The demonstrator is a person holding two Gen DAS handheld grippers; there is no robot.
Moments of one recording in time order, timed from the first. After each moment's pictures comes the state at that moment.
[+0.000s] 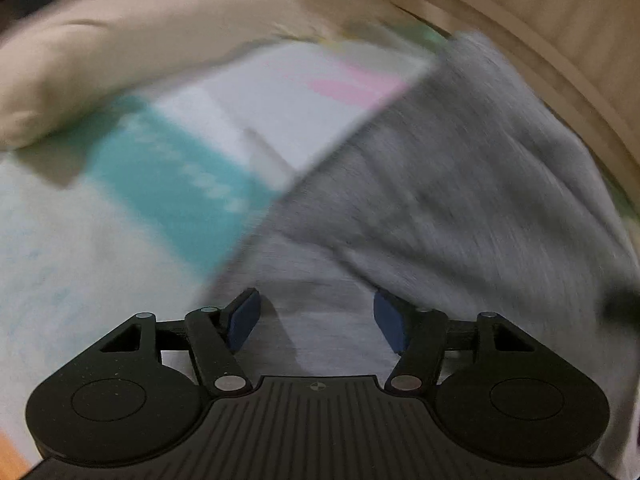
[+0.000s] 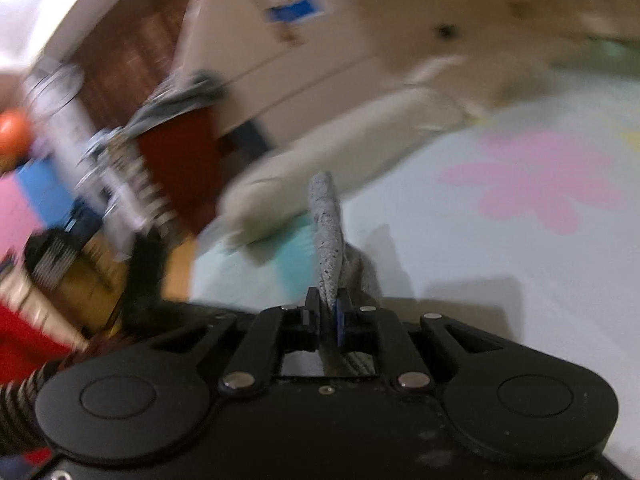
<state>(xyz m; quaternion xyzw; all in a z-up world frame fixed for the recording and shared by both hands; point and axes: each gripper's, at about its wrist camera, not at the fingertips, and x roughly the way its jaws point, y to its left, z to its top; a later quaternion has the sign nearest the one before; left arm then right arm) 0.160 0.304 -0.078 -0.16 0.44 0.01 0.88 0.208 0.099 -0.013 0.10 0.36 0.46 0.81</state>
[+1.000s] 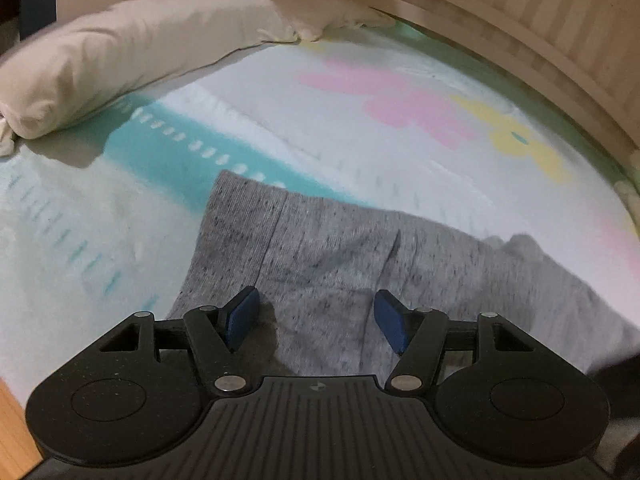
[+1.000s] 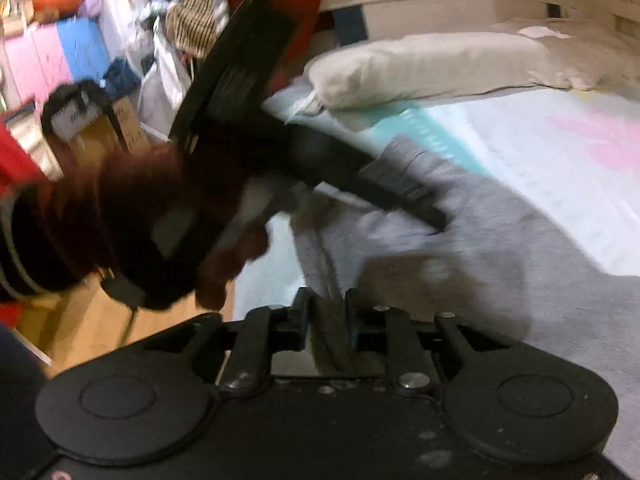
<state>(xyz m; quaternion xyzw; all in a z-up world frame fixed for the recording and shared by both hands) 0.116 0.287 -0.085 -0.10 0.43 -0.02 0.90 0.105 0.156 -0.052 -0.03 0.39 0.49 0.78</state>
